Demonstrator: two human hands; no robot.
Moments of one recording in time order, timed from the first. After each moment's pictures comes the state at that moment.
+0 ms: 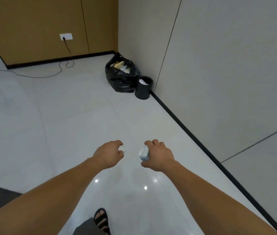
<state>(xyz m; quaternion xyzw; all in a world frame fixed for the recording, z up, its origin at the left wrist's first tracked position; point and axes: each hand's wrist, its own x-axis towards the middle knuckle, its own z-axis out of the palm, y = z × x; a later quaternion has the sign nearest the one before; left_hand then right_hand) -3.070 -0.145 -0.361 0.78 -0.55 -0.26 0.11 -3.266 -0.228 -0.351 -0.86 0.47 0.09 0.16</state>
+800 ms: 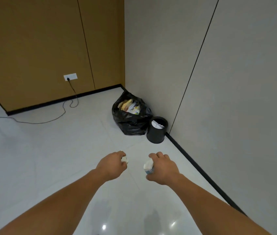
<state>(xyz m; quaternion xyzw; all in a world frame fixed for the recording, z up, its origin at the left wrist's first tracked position) -2.786 -0.559 -0.323 0.79 -0.55 -0.24 0.11 -2.987 -0.647 -0.335 -0.87 0.46 0.08 0.17</state>
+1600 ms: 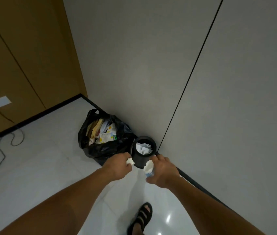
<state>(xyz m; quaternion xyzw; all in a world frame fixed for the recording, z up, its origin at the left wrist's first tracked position) -2.624 -1.032 -0.358 0.68 -0.67 -0.31 0.06 -2.830 -1.039 -0.366 -0.77 0.60 0.06 0.21</state>
